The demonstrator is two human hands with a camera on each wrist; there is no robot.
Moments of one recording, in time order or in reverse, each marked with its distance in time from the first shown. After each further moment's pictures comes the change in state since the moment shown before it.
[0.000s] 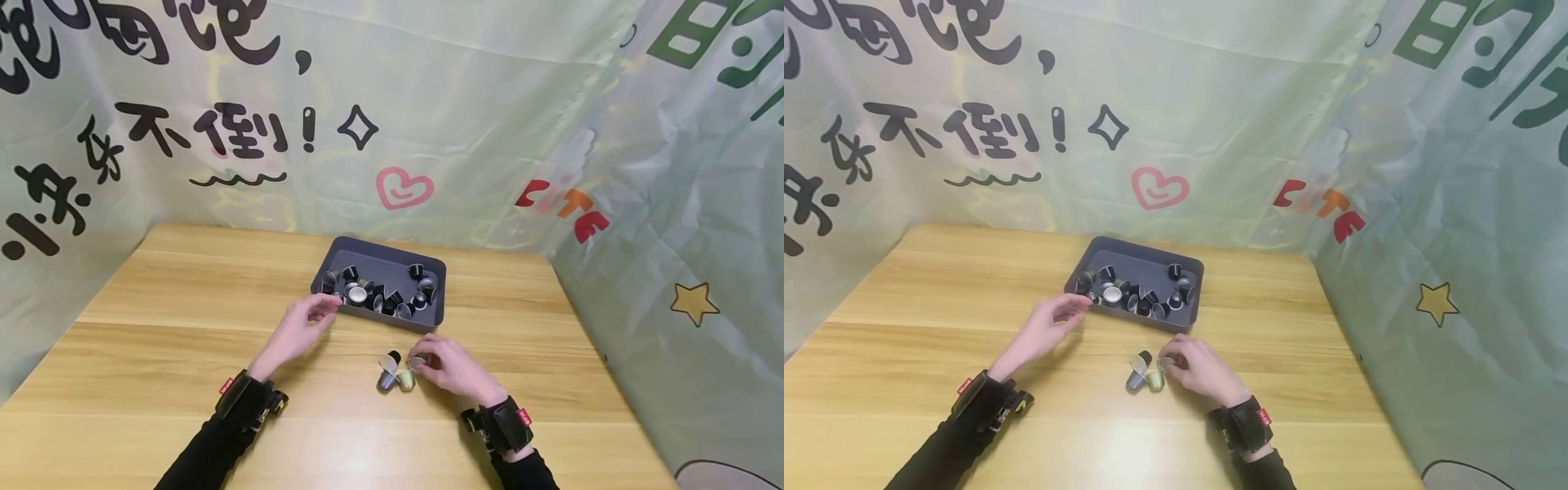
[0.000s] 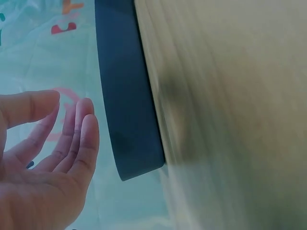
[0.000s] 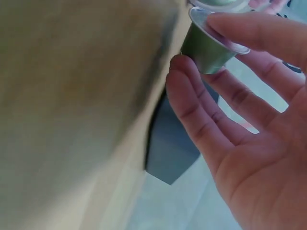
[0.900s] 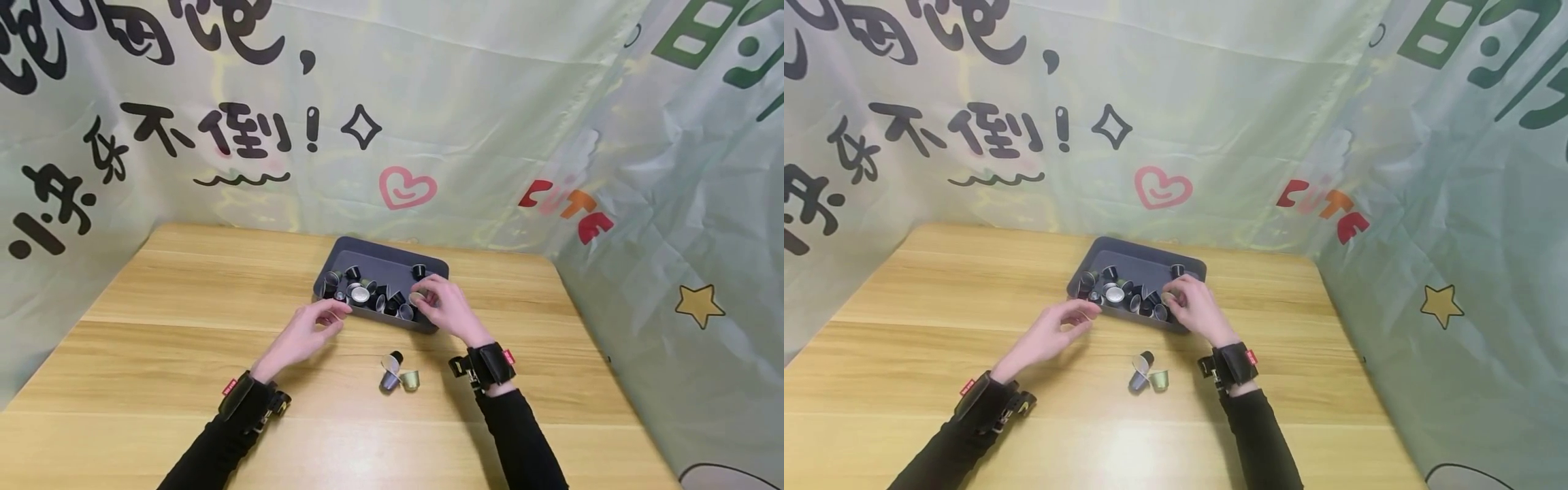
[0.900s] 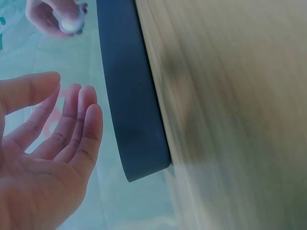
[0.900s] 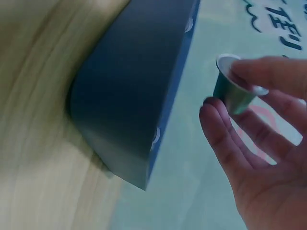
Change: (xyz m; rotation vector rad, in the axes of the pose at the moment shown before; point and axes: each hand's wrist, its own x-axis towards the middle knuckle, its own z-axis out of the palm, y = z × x) left_hand -0.005 0.004 0.004 0.018 -0.095 0.012; right_hand 0.071 0.013 -0.037 -0.036 0.309 -0.022
